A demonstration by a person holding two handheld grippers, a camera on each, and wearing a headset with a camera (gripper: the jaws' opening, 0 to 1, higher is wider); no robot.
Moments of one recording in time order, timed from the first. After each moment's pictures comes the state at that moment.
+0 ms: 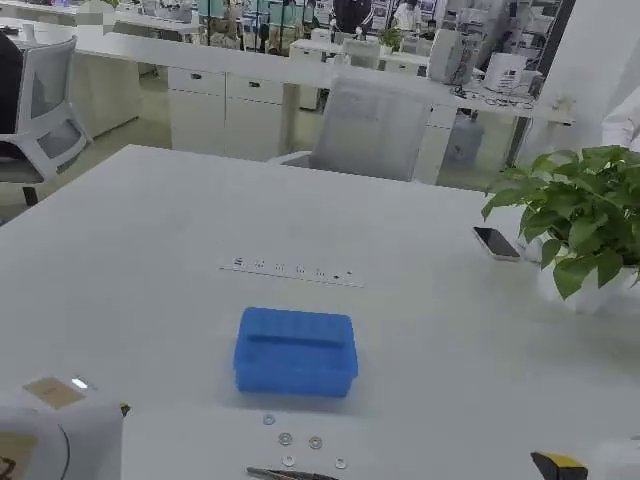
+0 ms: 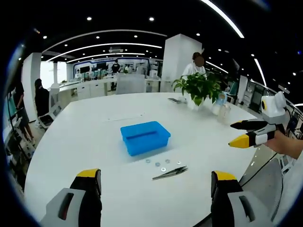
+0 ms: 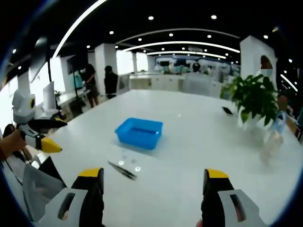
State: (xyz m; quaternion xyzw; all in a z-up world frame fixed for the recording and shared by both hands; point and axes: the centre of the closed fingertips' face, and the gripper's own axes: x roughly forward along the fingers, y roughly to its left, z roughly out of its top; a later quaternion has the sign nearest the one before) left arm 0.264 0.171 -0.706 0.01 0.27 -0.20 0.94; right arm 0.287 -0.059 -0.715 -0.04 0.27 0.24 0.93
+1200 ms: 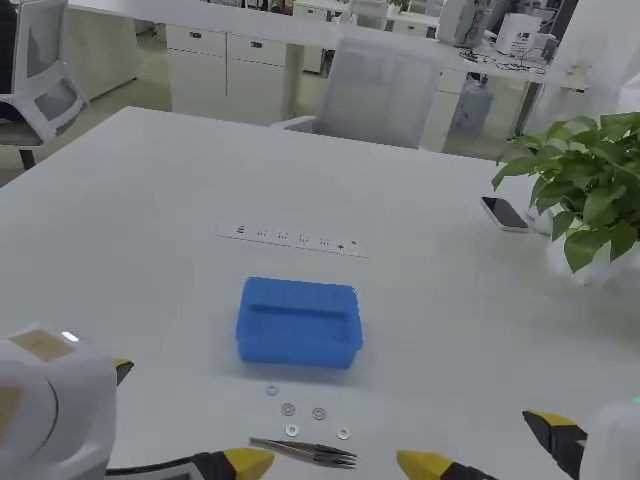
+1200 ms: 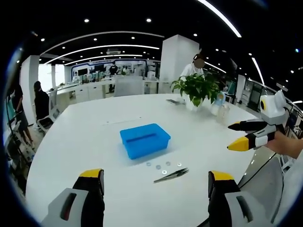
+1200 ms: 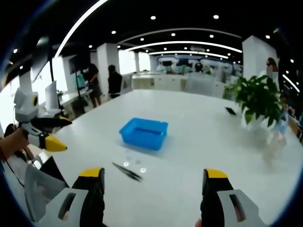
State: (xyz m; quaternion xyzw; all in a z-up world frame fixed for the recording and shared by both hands) left arm 0.268 0.171 -0.704 0.02 0.26 -0.21 0.94; right arm 0.287 -0.045 -0.715 -0.04 0.27 0.25 0.93
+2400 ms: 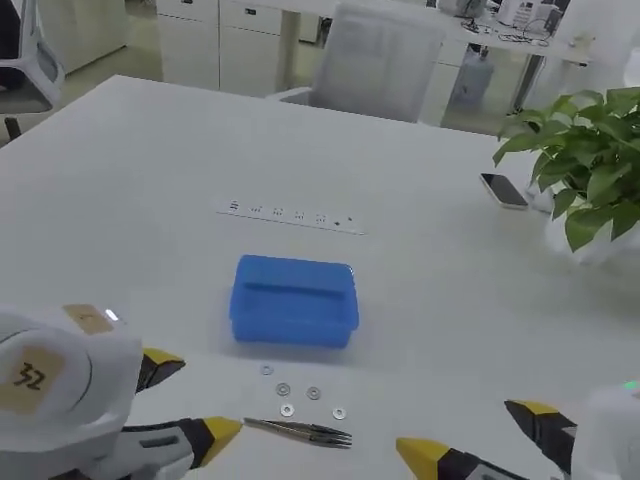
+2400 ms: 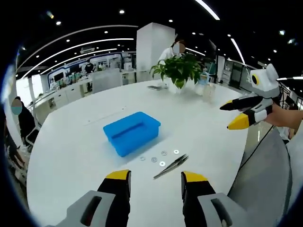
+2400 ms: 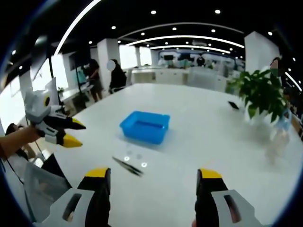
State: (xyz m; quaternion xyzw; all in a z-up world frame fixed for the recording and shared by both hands) left arm 0.294 0.157 -0.748 0.10 0.30 -0.31 0.90; right arm 0.286 -0.043 -0.731 -0.04 0.30 0.26 0.92
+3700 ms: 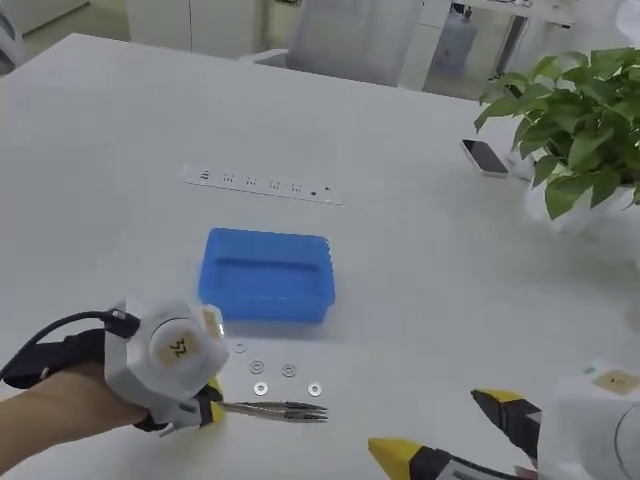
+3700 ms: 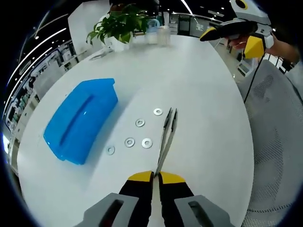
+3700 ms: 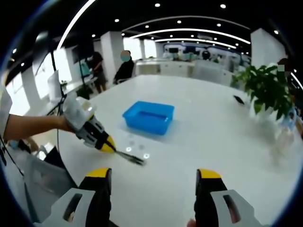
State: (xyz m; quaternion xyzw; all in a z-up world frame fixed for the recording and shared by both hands) left arm 0.318 0.122 -0.863 0.28 0.38 -0.48 0.74; right arm 0.280 -0.041 -0.746 -0.06 0.33 0.28 0.90
